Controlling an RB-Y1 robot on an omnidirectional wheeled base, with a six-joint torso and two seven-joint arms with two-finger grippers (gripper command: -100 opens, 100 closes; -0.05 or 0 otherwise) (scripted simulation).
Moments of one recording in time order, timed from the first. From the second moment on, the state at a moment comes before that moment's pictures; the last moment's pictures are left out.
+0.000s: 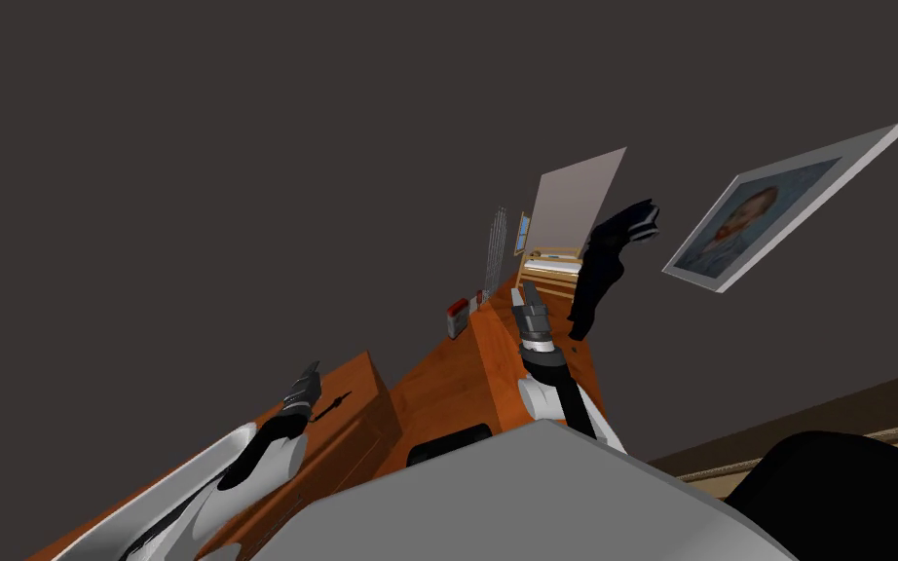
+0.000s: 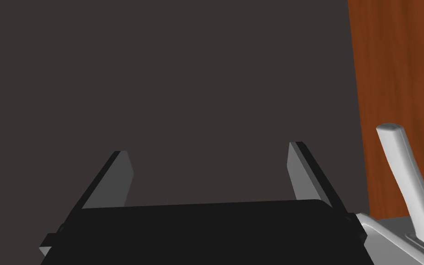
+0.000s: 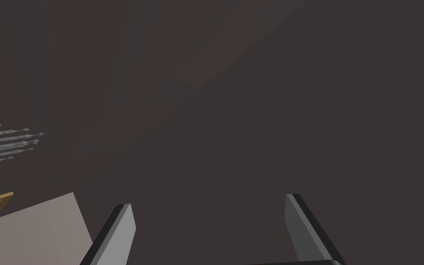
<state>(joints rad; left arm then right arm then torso) 0.20 0.30 0.34 -1.54 0.13 0.12 0.01 0.47 0.02 -0.01 -2.29 0.09 -0.60 0.14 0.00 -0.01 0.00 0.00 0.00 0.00</state>
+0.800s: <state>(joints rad) 0.18 0.36 0.40 -1.35 0.22 0.30 0.02 0.47 0.02 -0.01 -2.29 0.09 -0.60 0.14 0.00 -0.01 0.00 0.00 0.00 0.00</state>
